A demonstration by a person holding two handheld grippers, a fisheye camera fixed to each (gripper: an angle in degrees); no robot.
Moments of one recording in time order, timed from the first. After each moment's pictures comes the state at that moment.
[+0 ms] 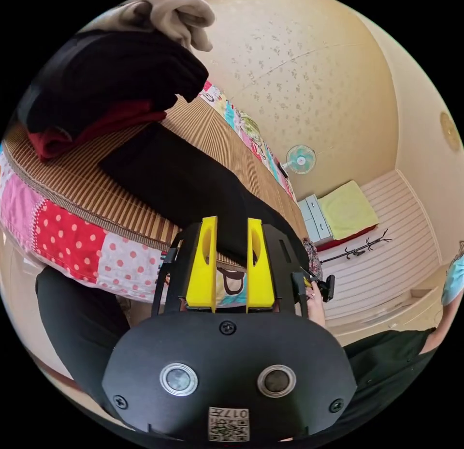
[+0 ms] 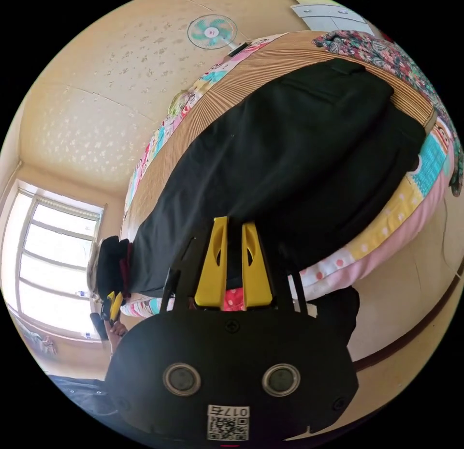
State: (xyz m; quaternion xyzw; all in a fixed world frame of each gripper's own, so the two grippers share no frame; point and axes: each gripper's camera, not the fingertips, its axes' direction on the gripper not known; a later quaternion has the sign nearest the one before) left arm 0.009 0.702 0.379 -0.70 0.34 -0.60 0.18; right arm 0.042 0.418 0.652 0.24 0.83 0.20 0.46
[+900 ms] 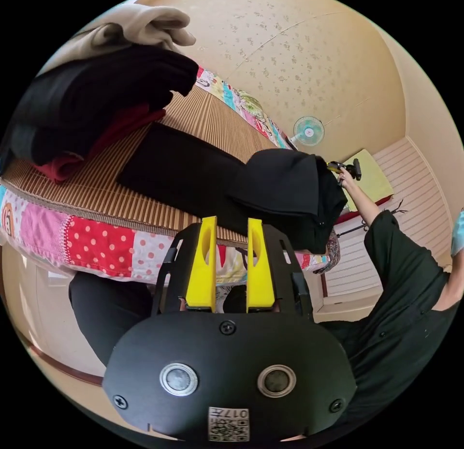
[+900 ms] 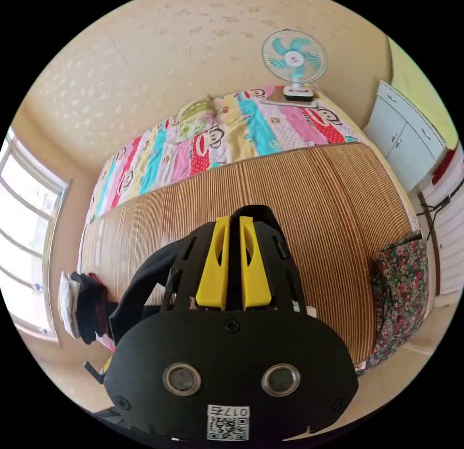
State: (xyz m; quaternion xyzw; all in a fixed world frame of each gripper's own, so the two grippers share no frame) left arm -0.005 0.717 0.386 -0.72 0.40 -0.53 0.17; right arm 0.059 -0.035 0.618 0.13 0.91 0.09 0.37
